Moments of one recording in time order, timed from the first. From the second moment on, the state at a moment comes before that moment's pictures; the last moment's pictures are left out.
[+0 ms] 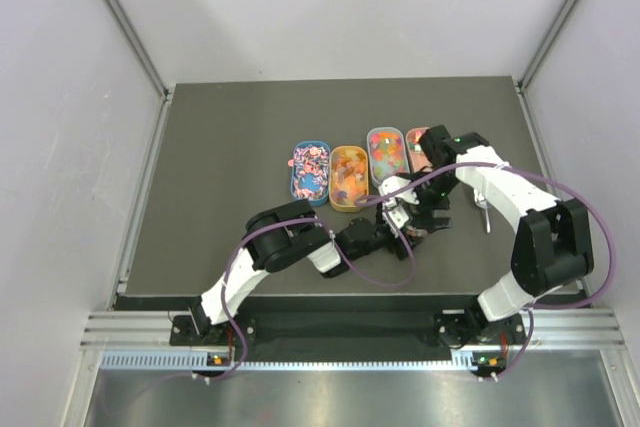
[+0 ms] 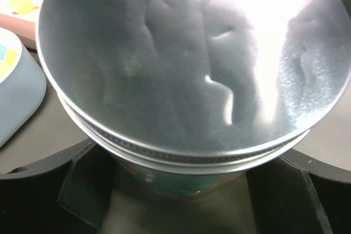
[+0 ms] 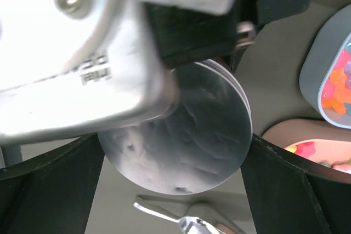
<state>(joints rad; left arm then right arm) -1.07 2.33 0.93 1.27 0.01 0.00 0.35 1.55 1.19 -1.16 -0.35 -1.45</state>
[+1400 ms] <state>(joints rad) -1.03 2.35 0.94 1.30 0.07 0.00 0.21 1.51 0.96 -0.76 -0.53 -0.89</state>
